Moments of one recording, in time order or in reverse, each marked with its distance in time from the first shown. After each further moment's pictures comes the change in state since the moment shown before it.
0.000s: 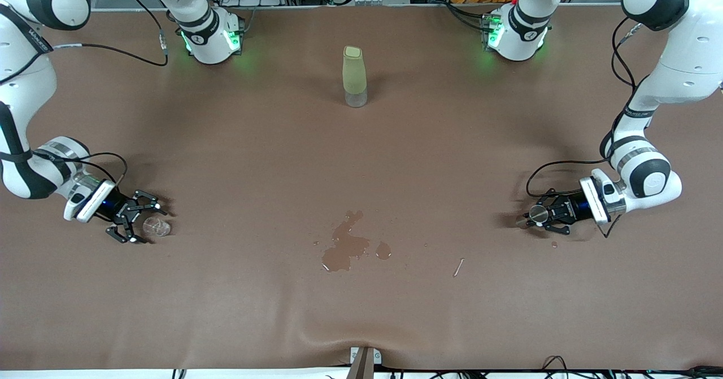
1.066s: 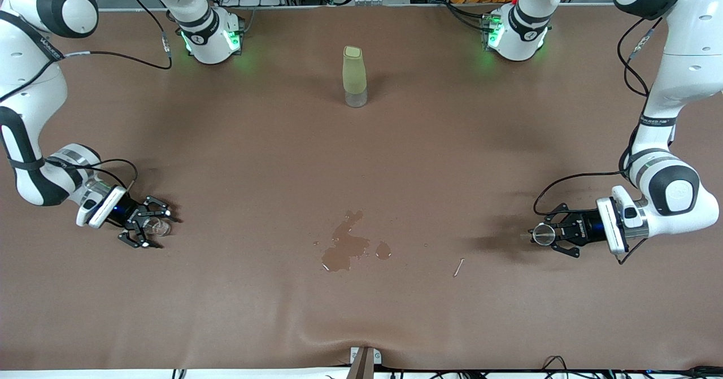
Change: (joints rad) left arm -0.070 -0.045 -0.031 0.210 0.104 -0.044 -0.366; right arm 0.042 0.035 0.004 0.022 0.056 0.000 -0.010
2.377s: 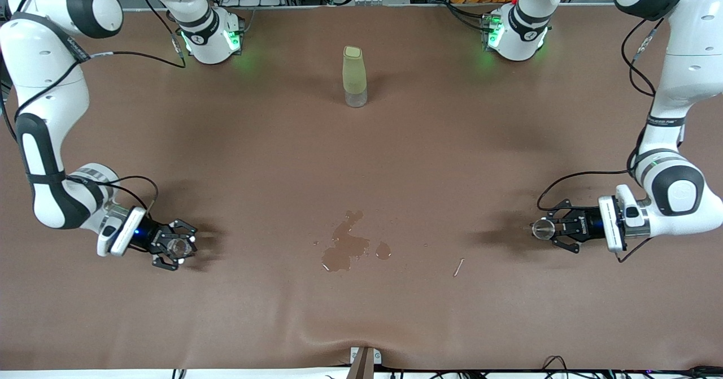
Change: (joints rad) left arm 0.020 -0.001 0.009 0.023 0.110 -0.065 -0.044; right arm 0.198 -0.013 0.042 0.168 0.015 -0.012 0.228
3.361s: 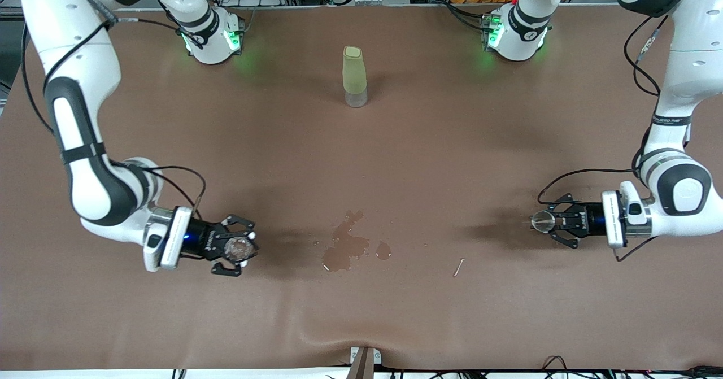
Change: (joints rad) left arm -0.009 -0.007 -0.046 0.010 0.015 -0.039 0.006; right arm 0.197 -0.163 0.179 0.072 0.002 0.111 0.347
